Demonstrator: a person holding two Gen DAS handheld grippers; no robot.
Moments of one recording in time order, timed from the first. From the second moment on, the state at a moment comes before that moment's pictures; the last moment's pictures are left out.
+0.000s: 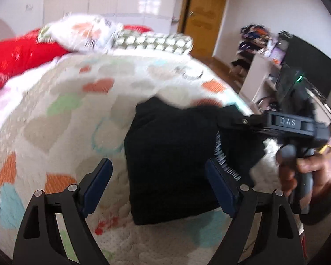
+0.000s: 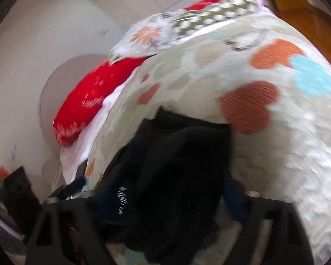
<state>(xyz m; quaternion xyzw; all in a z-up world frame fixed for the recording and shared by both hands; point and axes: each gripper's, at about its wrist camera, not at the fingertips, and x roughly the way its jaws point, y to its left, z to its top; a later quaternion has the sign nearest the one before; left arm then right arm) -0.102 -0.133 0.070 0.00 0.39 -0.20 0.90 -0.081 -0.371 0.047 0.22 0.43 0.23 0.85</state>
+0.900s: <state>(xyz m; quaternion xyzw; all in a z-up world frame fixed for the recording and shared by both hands) -0.105 -0.147 0.039 -0.03 0.42 -0.22 0.88 0.013 -0.265 0.072 0.00 0.46 0.29 0.84</state>
